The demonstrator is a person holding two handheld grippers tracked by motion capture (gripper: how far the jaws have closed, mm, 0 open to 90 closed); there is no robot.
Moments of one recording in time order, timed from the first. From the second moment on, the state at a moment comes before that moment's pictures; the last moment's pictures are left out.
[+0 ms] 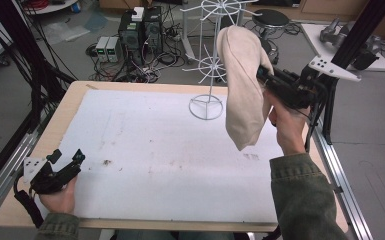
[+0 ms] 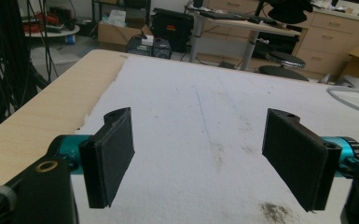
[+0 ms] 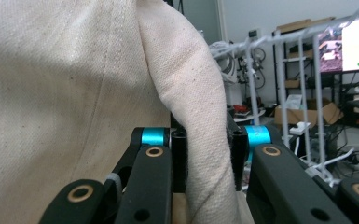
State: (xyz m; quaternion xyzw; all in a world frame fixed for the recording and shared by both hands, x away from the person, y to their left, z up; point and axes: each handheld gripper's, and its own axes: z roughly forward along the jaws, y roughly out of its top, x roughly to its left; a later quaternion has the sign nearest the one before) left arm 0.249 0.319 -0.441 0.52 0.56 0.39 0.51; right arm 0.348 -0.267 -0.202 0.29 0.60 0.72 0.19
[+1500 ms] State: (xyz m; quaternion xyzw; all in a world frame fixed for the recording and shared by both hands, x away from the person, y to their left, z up) left arm 0.247 0.316 -0.440 0.54 0.55 0.41 0.49; right arm 0.415 -0.288 -0.117 0.35 0.56 0.68 0.32
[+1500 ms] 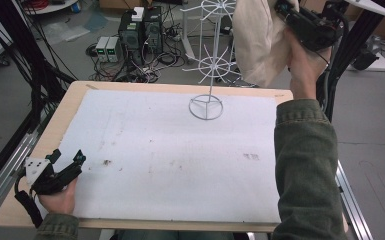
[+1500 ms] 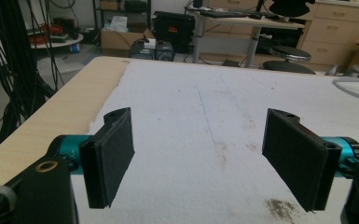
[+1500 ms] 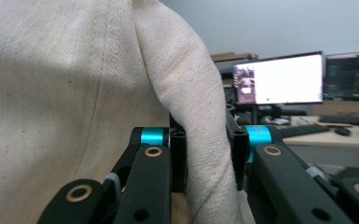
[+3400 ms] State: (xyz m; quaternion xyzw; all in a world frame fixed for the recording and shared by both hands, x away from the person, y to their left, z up) left arm 0.254 0.309 -0.440 0.54 0.54 0.41 0.50; right arm 0.463 -0.277 -0.156 0.38 0.61 0.59 0.37
